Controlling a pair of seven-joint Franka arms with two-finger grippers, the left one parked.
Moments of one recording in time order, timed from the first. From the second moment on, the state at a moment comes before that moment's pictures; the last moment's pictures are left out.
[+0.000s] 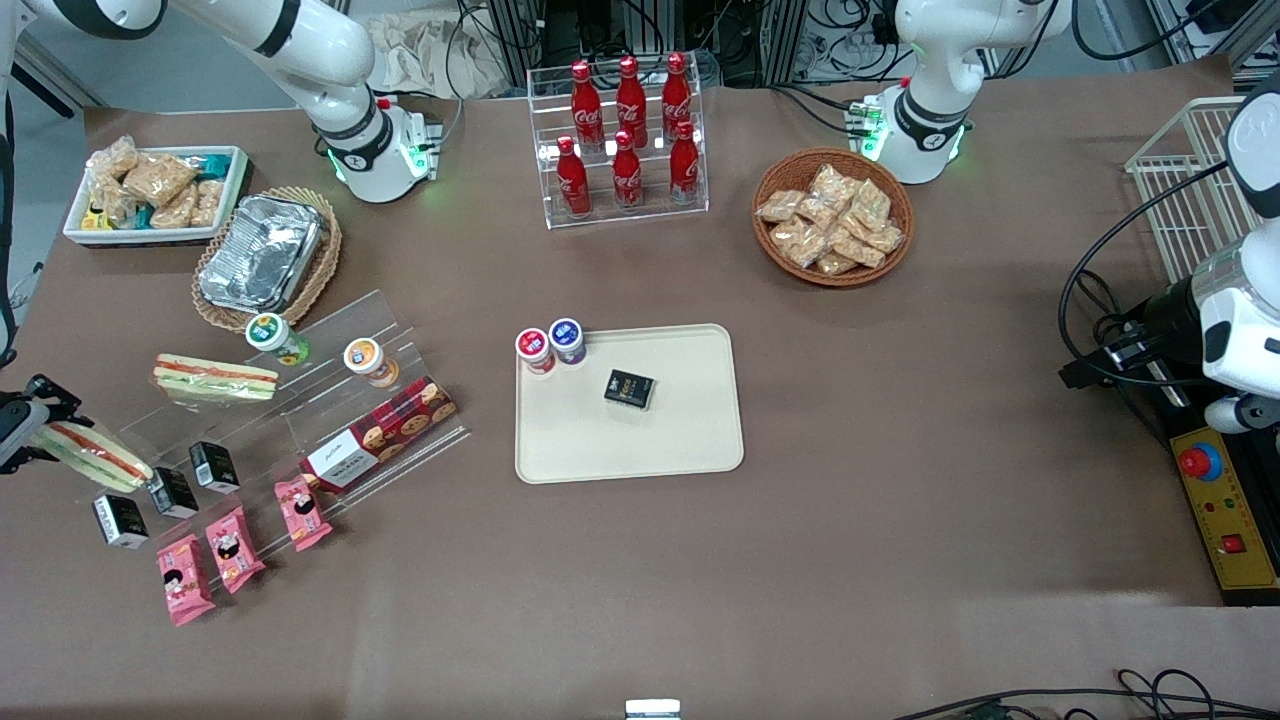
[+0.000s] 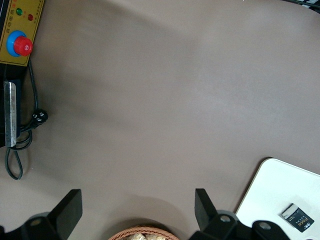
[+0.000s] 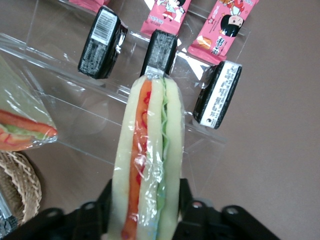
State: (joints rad) arm -0.45 0.42 0.00 -1.59 -0.03 1.97 -1.38
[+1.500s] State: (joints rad) arm 0.04 0.25 0.03 -1.40 0.00 1.58 -1.13
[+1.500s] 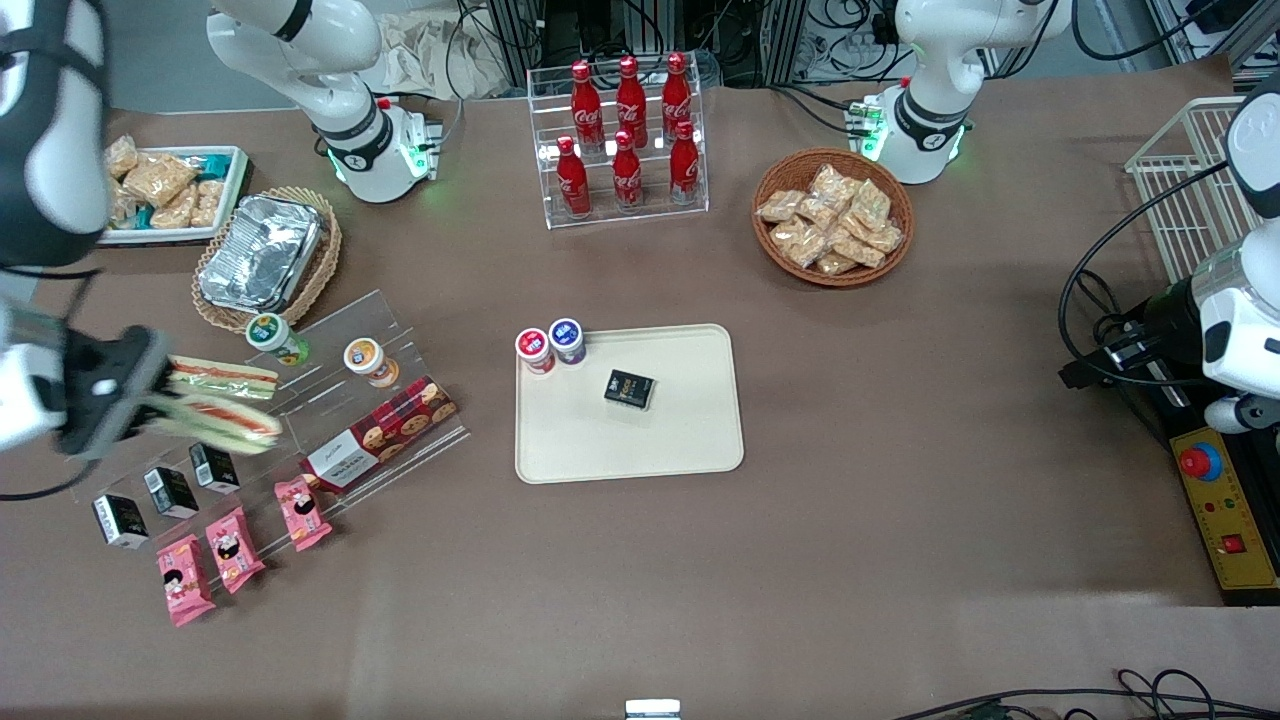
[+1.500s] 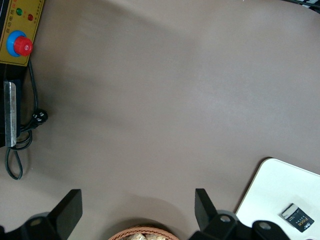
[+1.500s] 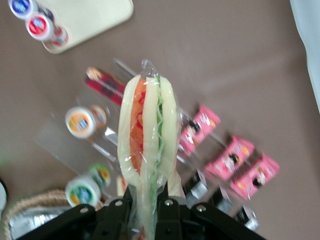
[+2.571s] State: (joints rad) arm 0.56 0.57 0.03 -1.43 0.07 2.04 -0.62
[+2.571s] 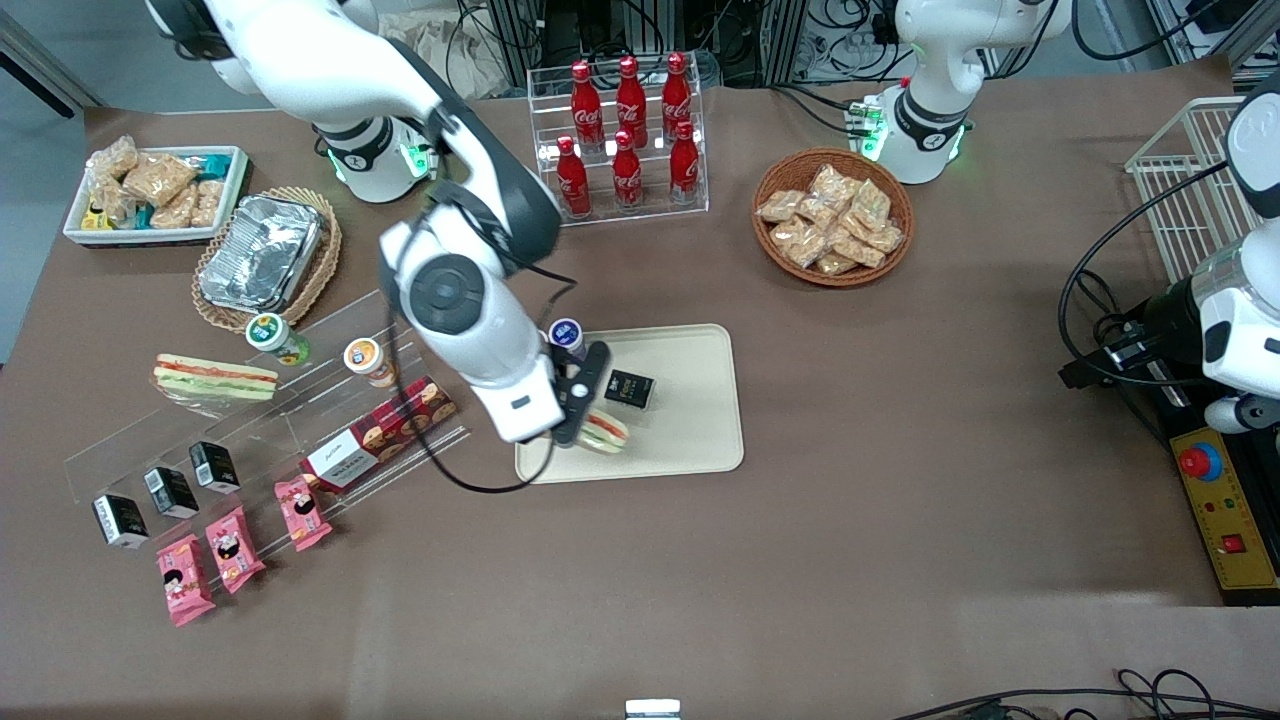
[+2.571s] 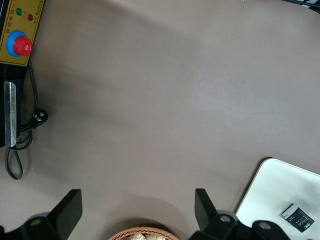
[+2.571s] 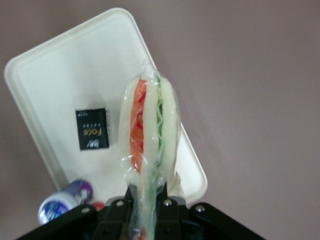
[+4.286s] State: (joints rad) arm 0.36 0.50 0.00 -1.49 0.14 2.02 -0.50
